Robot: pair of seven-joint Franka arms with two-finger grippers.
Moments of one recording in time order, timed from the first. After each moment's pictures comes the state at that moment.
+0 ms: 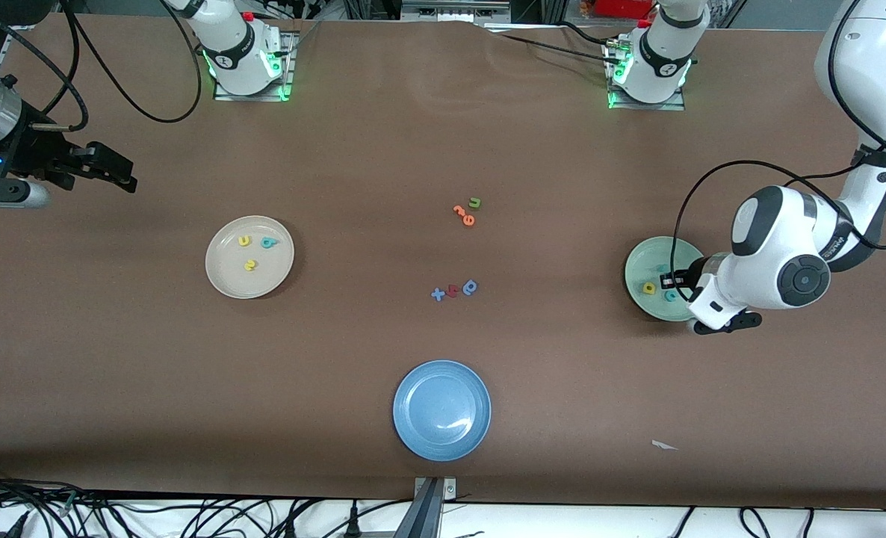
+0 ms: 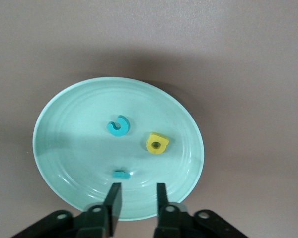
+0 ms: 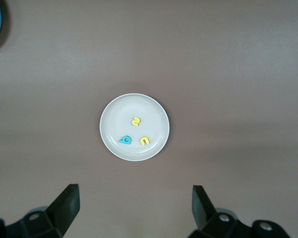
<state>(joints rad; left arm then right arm) 0.46 0.59 -0.59 -1.75 0.25 1.92 -0.39 0.00 0.02 0.07 -1.63 0.02 1.60 0.11</state>
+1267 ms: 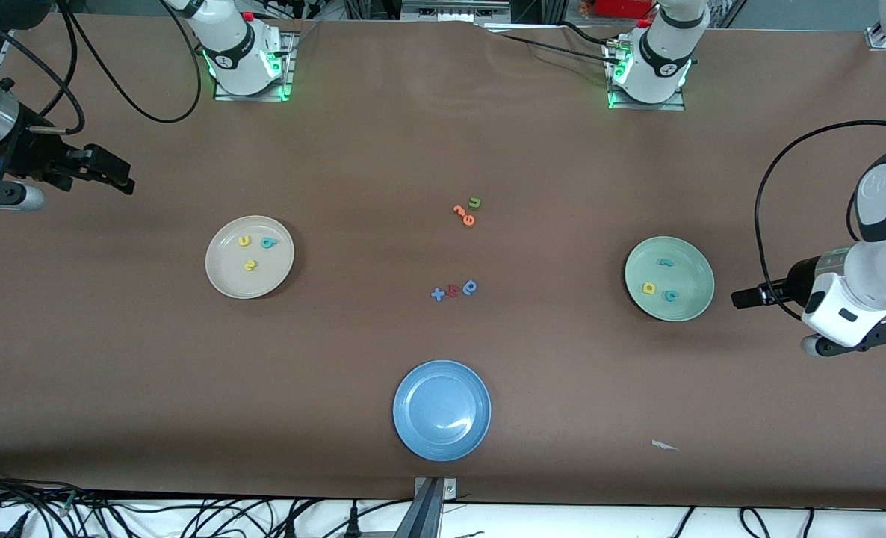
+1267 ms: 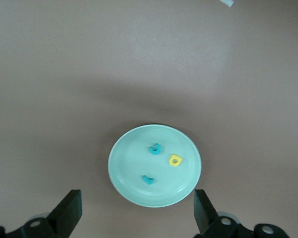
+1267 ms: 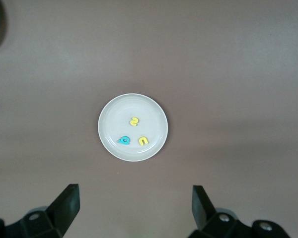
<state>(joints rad) 0.47 0.54 -0.60 -1.36 0.27 1.63 -0.33 -0.01 0.02 0.07 -1.63 0.02 1.60 0.11</state>
